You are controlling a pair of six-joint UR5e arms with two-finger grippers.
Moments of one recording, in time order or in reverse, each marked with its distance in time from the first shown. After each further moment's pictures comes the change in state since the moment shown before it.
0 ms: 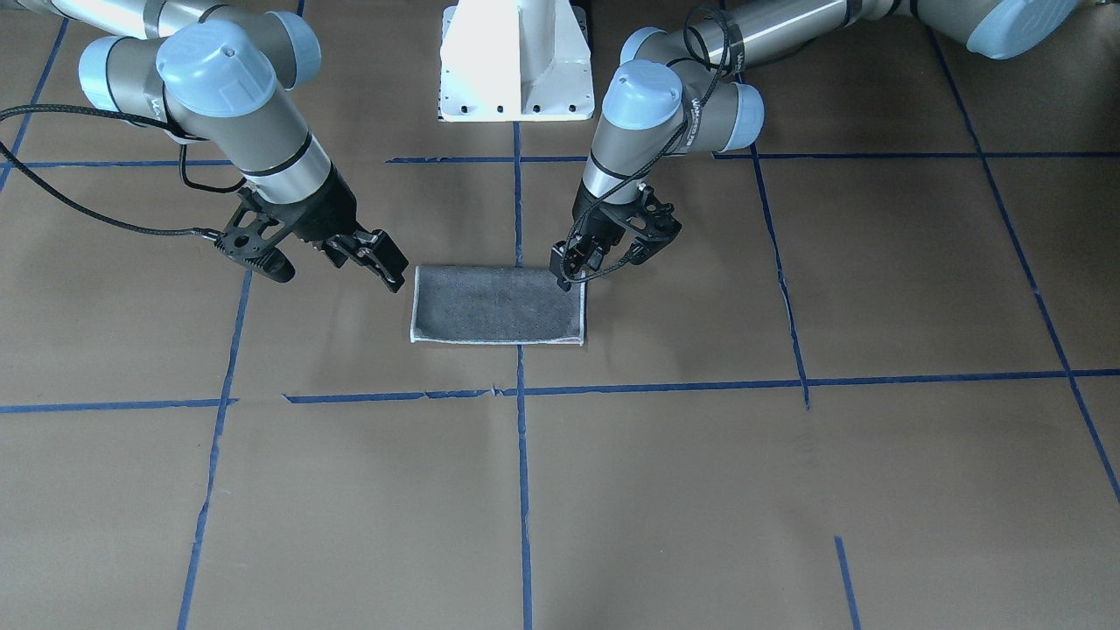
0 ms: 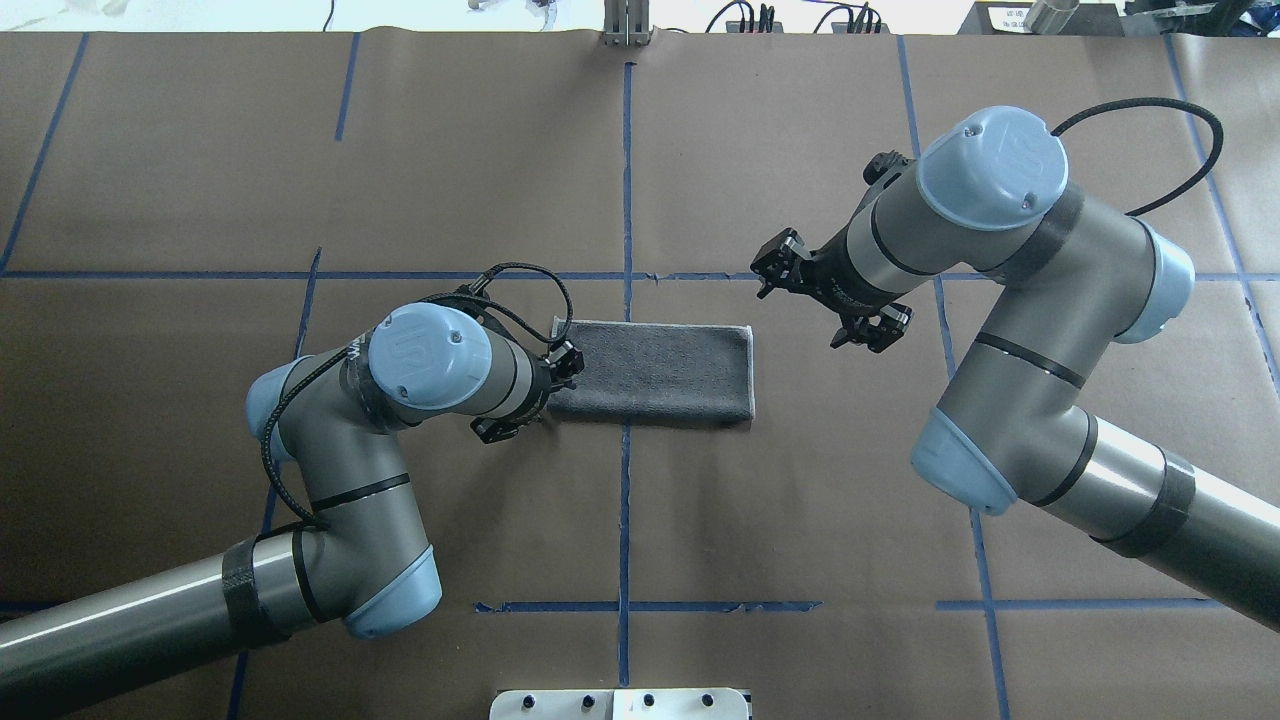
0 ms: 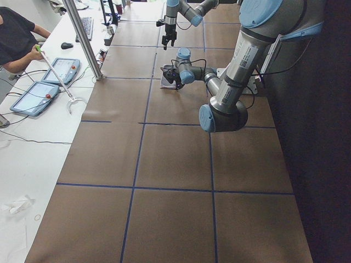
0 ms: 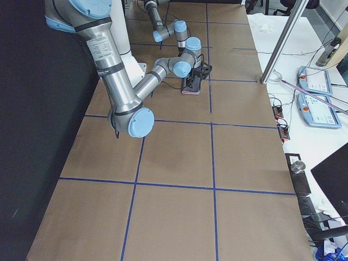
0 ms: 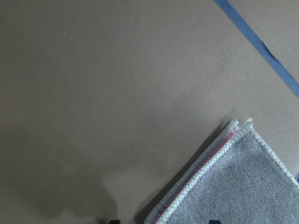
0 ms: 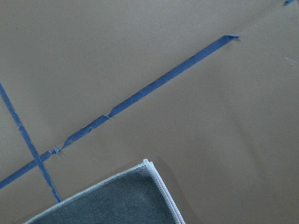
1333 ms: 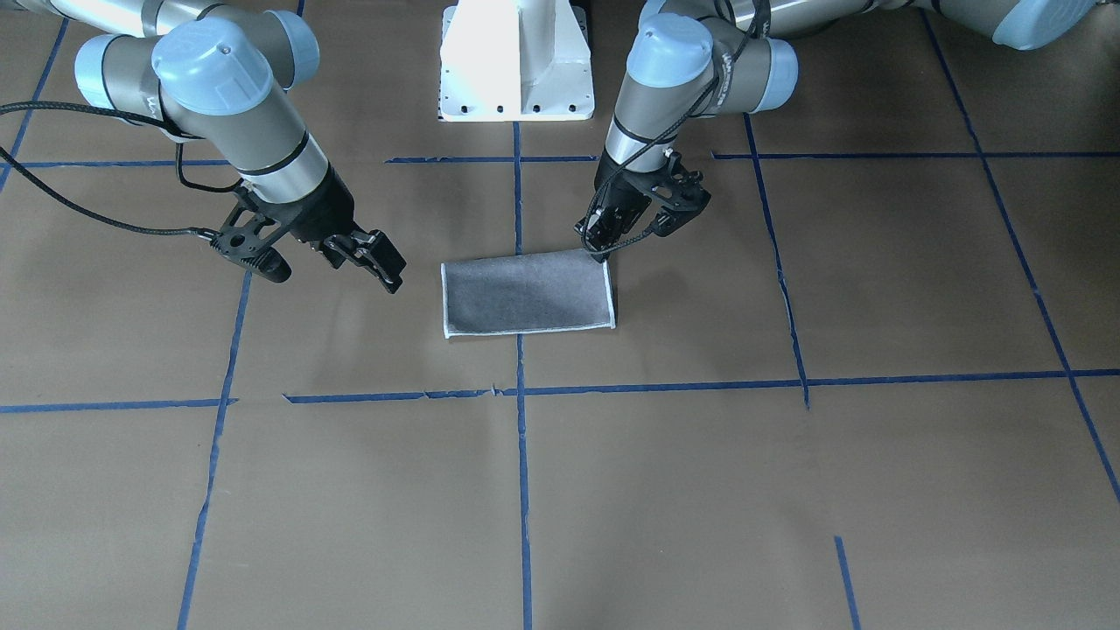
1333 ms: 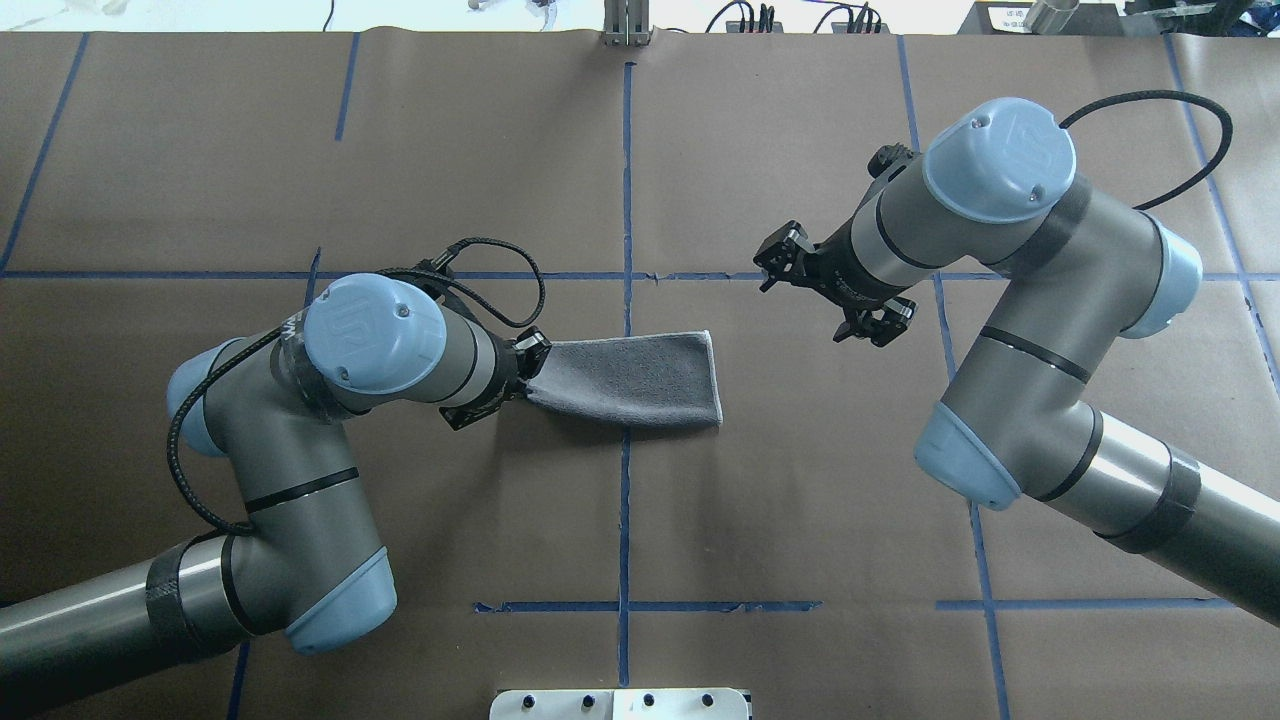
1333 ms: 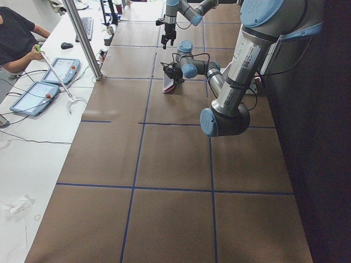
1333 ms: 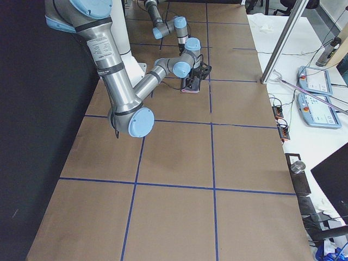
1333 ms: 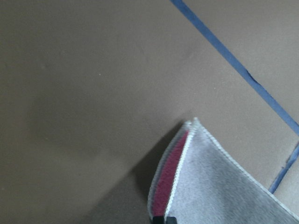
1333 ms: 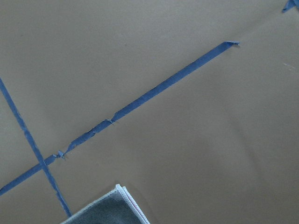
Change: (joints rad) left arm -0.031 0.045 -0.201 0.178 -0.016 0.069; right arm 0.013 -0.001 0.011 -0.006 0.001 0.000
